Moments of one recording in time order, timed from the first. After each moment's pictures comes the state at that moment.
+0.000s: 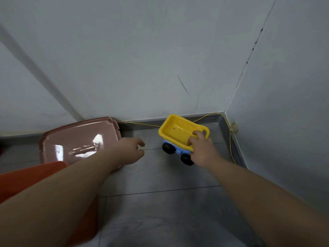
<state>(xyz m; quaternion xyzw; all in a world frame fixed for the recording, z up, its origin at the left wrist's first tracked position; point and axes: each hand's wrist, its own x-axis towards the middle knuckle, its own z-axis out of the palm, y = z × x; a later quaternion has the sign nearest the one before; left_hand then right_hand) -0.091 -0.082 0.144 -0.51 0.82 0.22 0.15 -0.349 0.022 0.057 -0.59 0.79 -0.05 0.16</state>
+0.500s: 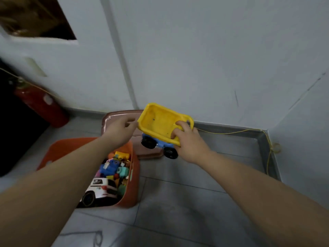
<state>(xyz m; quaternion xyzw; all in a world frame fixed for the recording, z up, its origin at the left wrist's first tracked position) 0.102 -0.078 0.227 -0.66 0.66 0.32 -0.16 -0.150 -0.027 0.162 -0.76 0.62 -0.14 0.13</state>
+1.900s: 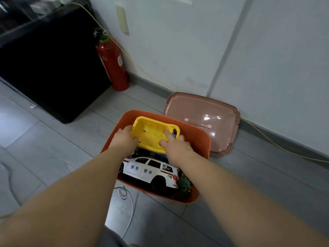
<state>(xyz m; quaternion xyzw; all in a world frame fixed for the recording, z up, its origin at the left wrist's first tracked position) 0.368 -0.054 0.104 -0.81 0.52 0.27 -0.07 0.162 -0.073 0.107 -0.84 0.48 0.19 0.18</state>
